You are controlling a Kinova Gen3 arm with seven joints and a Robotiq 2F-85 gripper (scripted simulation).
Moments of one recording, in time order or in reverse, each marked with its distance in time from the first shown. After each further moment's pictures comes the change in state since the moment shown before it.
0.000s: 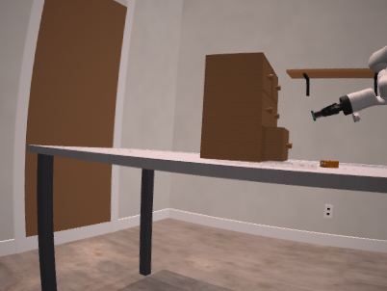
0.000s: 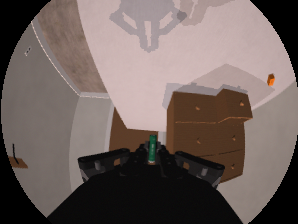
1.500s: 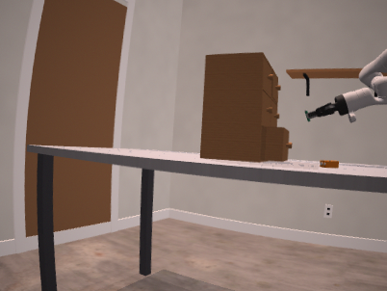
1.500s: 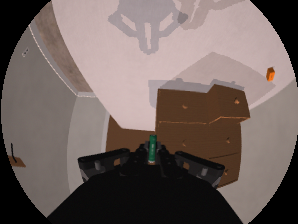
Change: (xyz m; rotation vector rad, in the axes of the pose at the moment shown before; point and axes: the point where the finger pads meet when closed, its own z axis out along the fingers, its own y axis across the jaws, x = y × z) arm 0.000 0.051 0.024 -0.001 -0.004 0.002
